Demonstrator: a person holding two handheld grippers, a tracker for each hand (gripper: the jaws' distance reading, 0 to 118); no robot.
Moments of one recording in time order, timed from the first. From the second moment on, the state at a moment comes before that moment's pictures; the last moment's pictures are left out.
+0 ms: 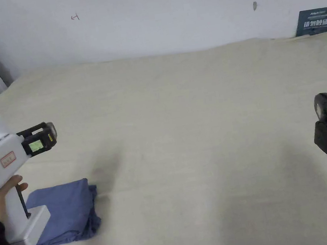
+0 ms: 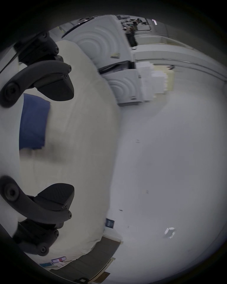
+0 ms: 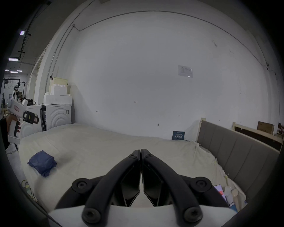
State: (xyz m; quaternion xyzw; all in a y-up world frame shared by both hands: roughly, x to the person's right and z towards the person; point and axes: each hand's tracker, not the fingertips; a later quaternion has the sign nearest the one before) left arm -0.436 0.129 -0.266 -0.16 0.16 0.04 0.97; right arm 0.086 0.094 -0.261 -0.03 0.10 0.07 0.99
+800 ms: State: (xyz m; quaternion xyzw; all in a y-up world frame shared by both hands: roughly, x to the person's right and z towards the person) left arm -0.212 0.098 -0.202 0.08 0.10 0.00 0.99; right arm 0.120 0.113 -0.216 0.00 0.07 0.05 1.00
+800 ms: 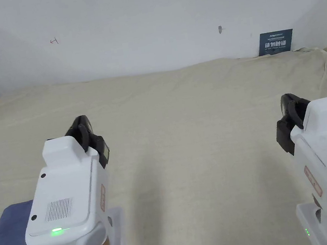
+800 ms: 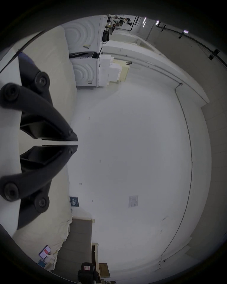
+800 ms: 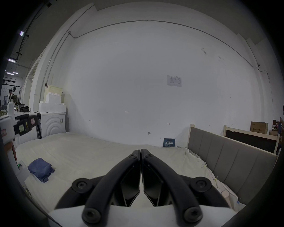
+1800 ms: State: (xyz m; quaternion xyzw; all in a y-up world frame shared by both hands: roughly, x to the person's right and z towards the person) left arm -0.179 0.082 -0.208 0.05 0.06 -0.01 1.00; right arm 0.134 0.103 -0.212 0.00 0.05 0.03 1.00
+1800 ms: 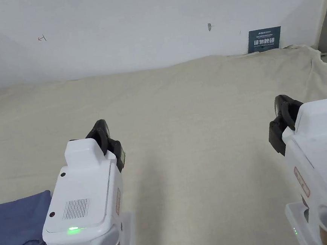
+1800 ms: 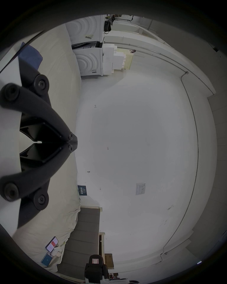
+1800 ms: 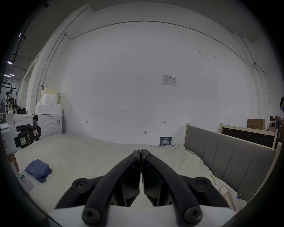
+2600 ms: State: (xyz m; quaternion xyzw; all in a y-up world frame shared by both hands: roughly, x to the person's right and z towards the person) left arm -0.179 0.082 -0.209 0.05 0.06 -0.01 1.00; right arm 0.125 0.111 -0.206 0.01 0.05 0.03 1.00
